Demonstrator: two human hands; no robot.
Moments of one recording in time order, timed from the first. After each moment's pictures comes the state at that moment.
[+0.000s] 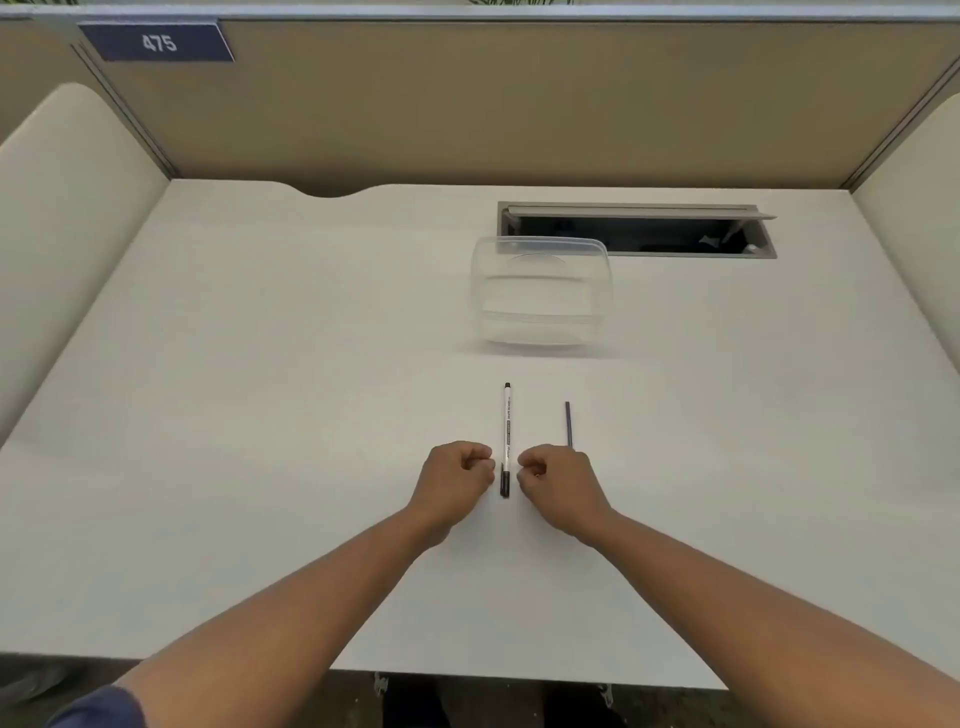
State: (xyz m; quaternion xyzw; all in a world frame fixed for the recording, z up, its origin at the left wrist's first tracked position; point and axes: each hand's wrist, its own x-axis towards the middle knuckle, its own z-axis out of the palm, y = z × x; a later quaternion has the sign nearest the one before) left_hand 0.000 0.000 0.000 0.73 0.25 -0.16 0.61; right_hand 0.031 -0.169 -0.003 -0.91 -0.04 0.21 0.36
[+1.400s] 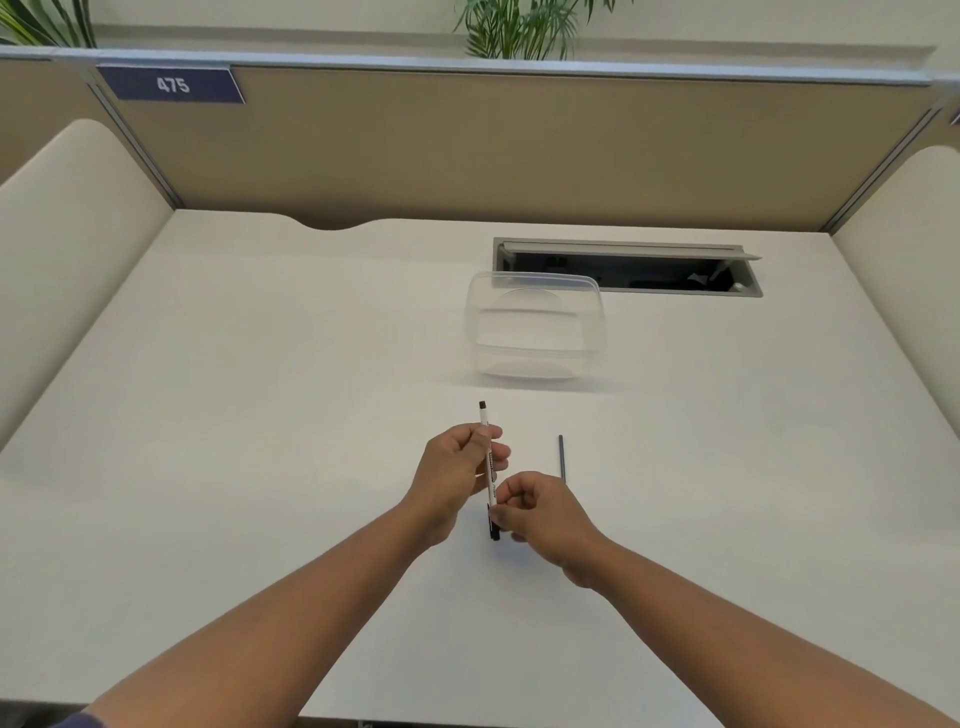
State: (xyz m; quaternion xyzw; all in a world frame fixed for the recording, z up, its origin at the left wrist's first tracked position) left_hand 0.038 -0.007 0.036 0.61 0.23 -0.12 0.75; right_hand 0.031 -0.166 0.016 -0.75 0.03 0.33 0.57
